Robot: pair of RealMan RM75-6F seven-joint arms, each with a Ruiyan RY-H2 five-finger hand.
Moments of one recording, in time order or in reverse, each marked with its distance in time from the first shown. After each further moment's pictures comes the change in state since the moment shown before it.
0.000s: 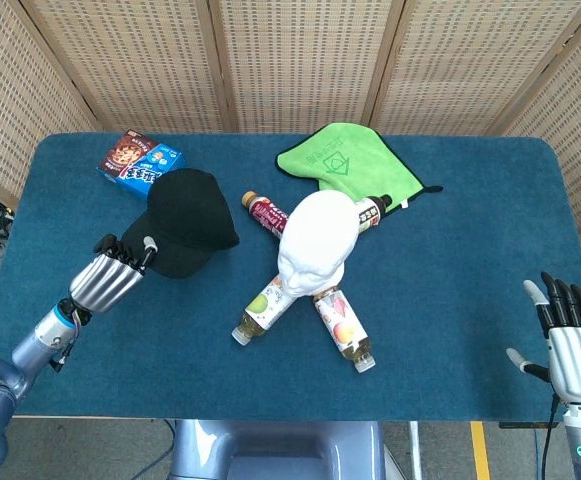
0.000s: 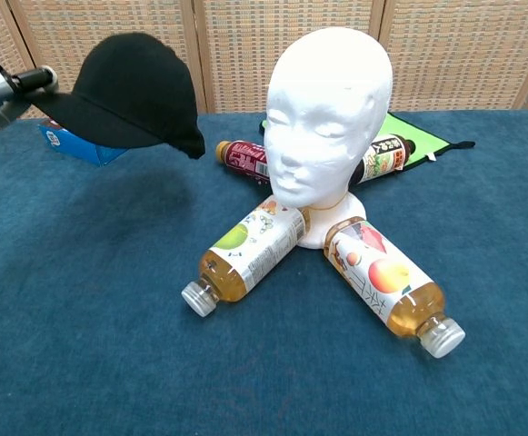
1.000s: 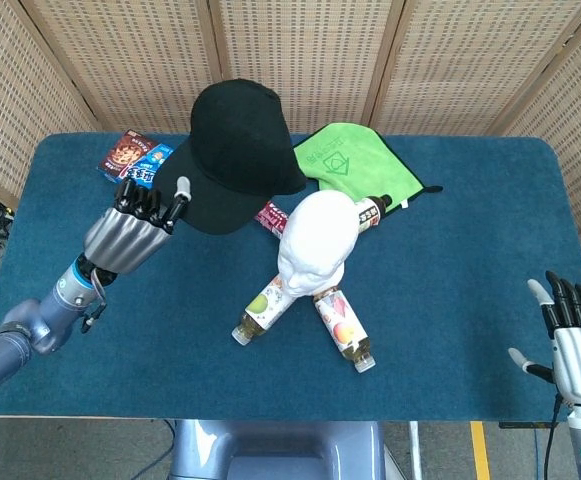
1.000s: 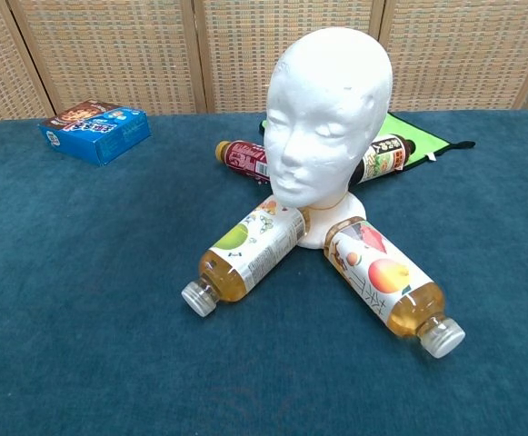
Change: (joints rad) left arm -0.294 0.316 -0.174 -0.711 0.023 -0.020 0.342; right arm -0.007 0.015 0.002 -0.012 -0.007 0.015 0.037
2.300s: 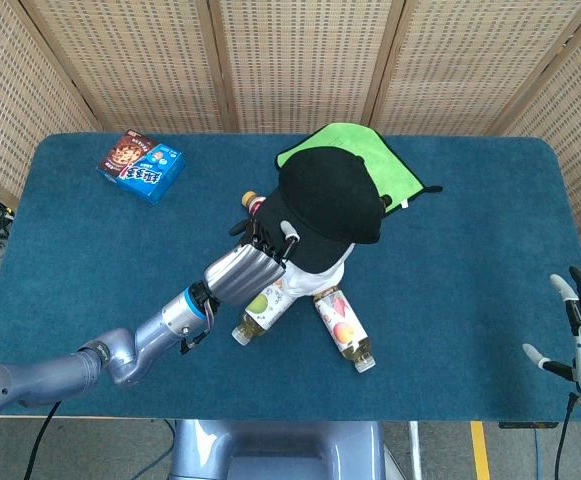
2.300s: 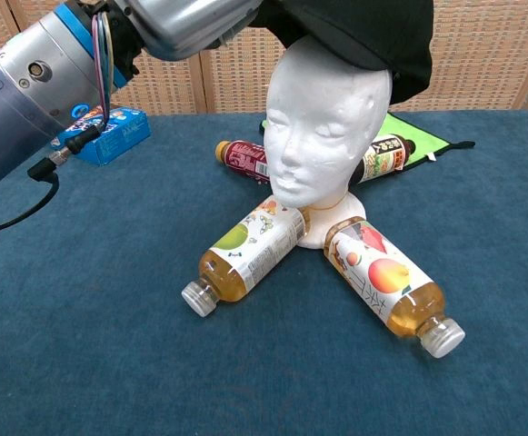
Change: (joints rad) left arm -0.074 -0.163 -0.076 -0.277 0.011 -0.370 0.432; right arm -0.011 0.040 0.024 -0.006 0.040 -0.002 0.106
